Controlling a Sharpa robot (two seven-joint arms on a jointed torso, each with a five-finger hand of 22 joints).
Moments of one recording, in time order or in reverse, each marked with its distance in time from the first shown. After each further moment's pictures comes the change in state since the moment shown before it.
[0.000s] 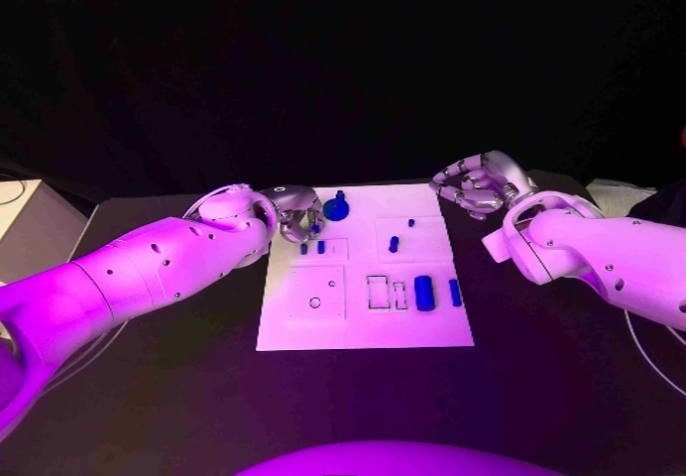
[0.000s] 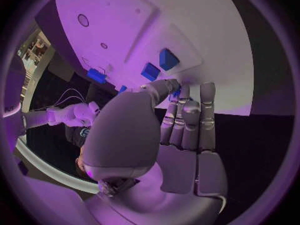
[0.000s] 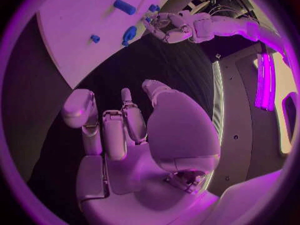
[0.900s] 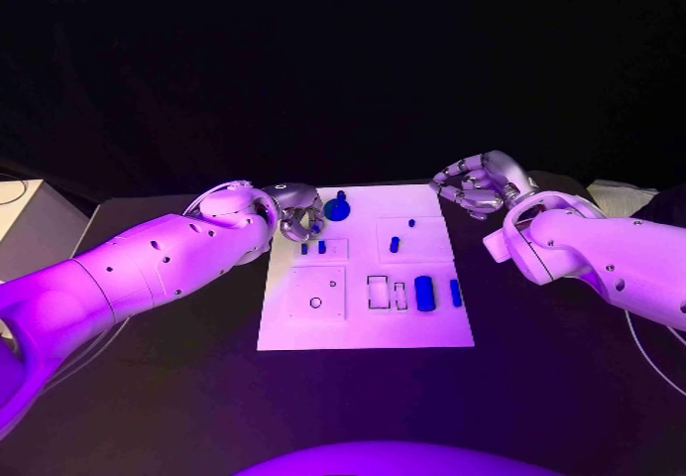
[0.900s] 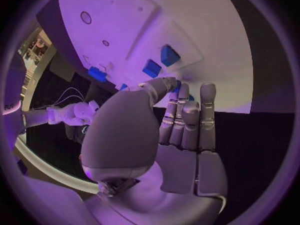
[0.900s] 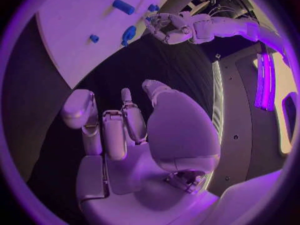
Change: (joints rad) left arm 0.005 -0.001 0.010 0.003 -0.002 0.019 -0.003; left_hand 0.009 -0.001 0.005 0.000 0.000 0.066 -0.002 0.060 0.015 -0.007 0.000 0.036 -0.001 0.007 0.000 0.006 0.010 0.000 0.015 0.000 0.024 0.034; right arm 0.002 0.002 0.000 0.000 0.000 0.000 -0.001; right_hand 0.000 0.000 0.000 0.000 0.000 0.000 0.000 0.000 0.000 0.000 0.000 0.000 0.000 0.000 0.000 0.000 0.000 0.000 0.000 0.000 0.008 0.003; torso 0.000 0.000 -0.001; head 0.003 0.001
